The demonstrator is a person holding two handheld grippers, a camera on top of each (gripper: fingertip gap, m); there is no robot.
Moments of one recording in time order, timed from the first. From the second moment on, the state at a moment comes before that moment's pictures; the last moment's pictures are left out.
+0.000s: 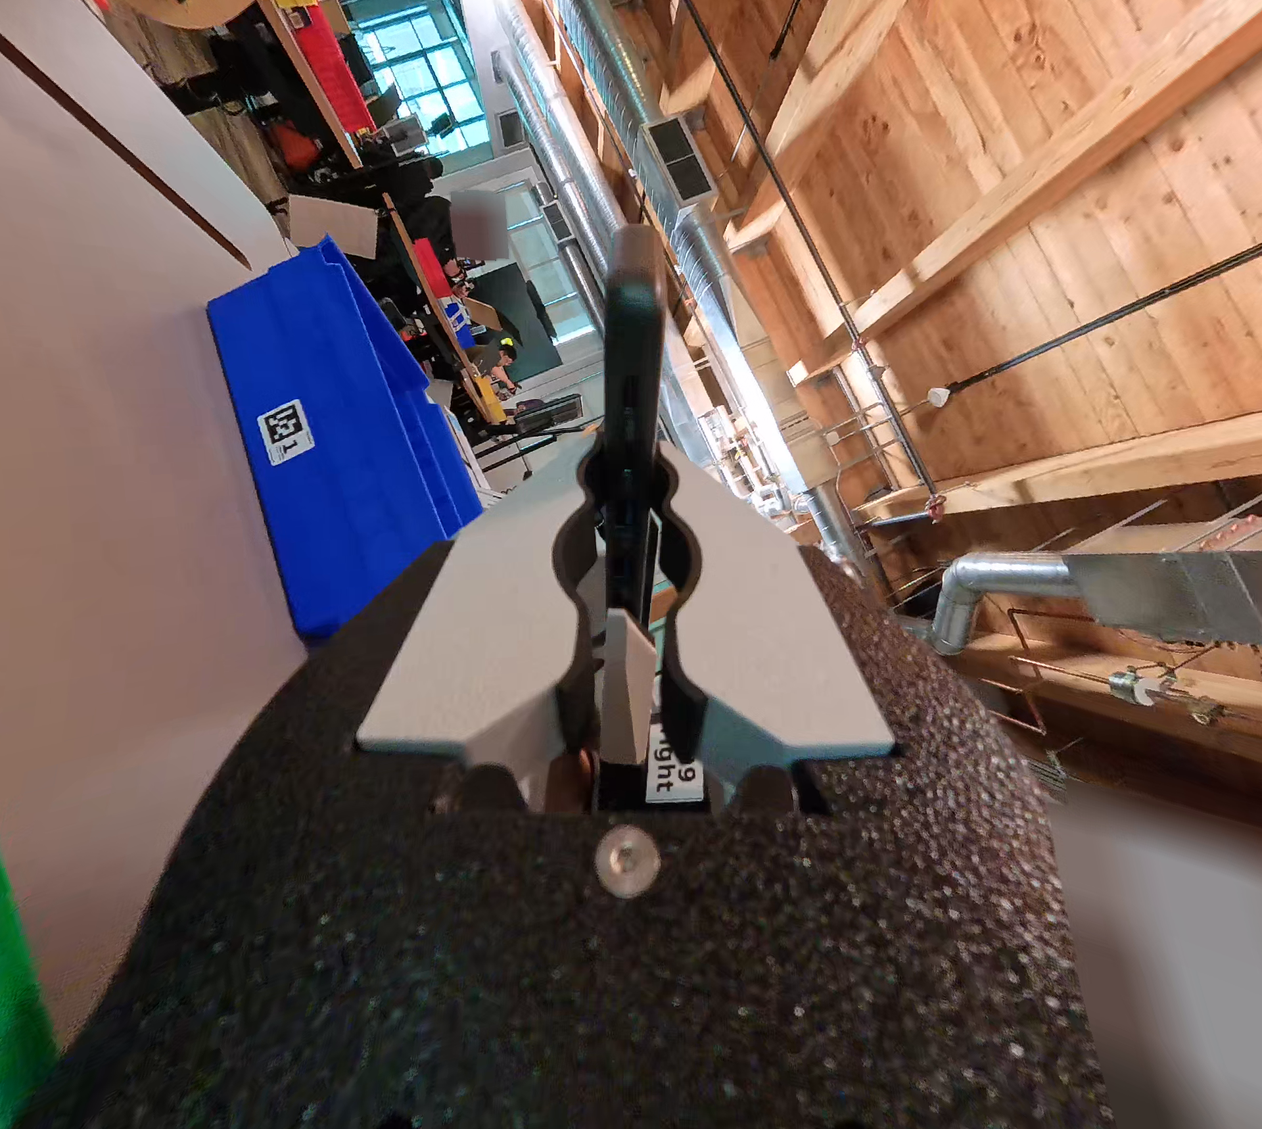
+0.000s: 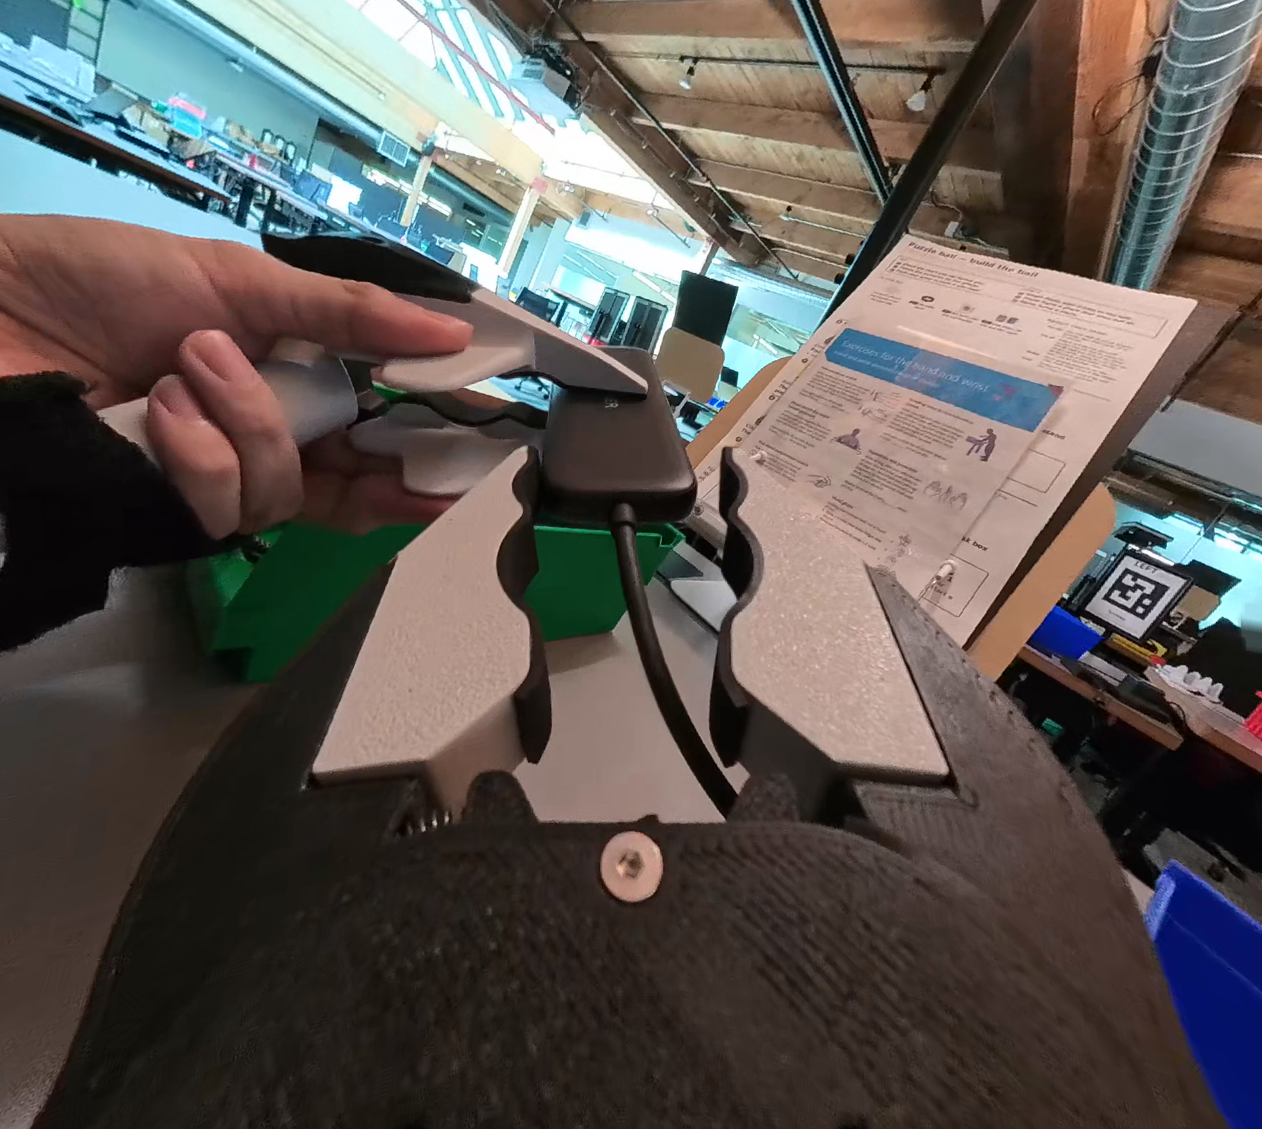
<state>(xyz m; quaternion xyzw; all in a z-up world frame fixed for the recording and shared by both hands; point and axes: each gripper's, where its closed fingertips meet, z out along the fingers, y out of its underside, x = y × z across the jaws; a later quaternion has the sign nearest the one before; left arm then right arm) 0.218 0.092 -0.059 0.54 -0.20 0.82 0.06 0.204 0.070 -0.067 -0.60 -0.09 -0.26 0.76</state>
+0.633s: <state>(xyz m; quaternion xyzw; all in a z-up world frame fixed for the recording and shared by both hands) 0.154 0.252 -0.051 0.56 -0.51 0.45 -0.47 0.219 0.044 -0.026 -0.57 0.06 -0.21 0.79</state>
